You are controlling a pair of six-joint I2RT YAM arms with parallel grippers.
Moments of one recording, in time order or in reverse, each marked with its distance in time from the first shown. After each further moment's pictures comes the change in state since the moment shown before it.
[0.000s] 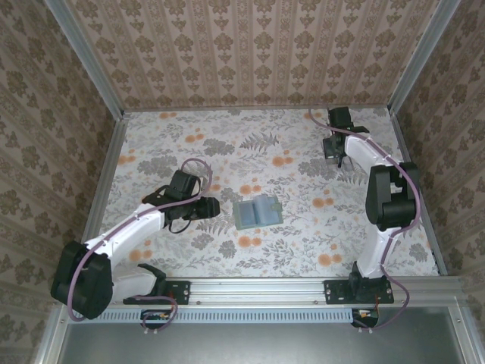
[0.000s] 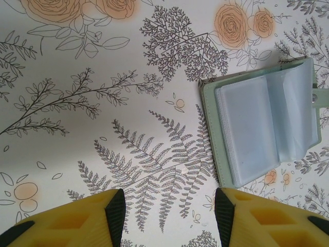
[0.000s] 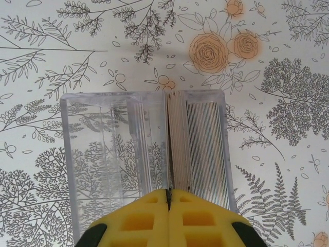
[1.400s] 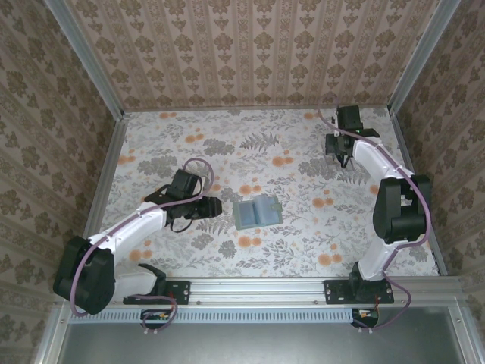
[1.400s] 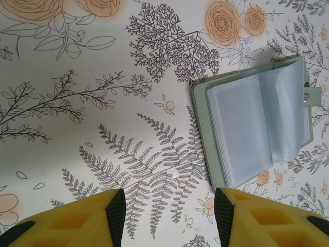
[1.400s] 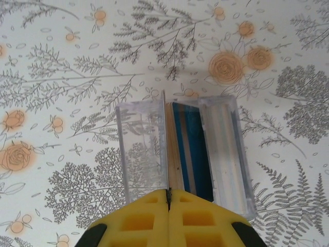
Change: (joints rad) left arm 0.000 0.034 -0.001 0.038 0.038 -0.001; right arm -0.023 -0.138 -0.066 0.045 -0.145 0.080
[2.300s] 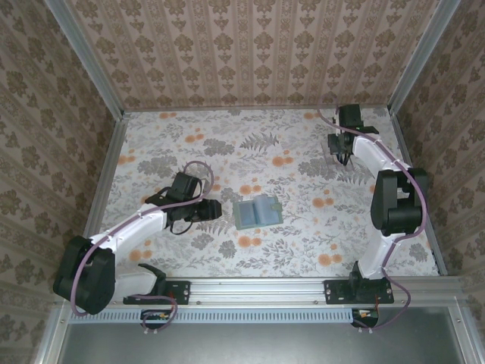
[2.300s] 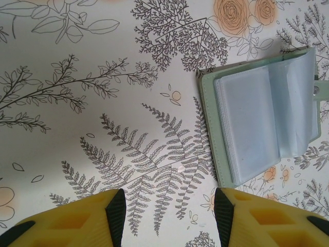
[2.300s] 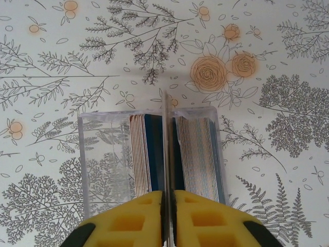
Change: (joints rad) left arm 0.000 0.000 -0.030 0.016 0.008 -0.008; right arm -0.022 0.077 0.040 0.000 0.039 -0.085
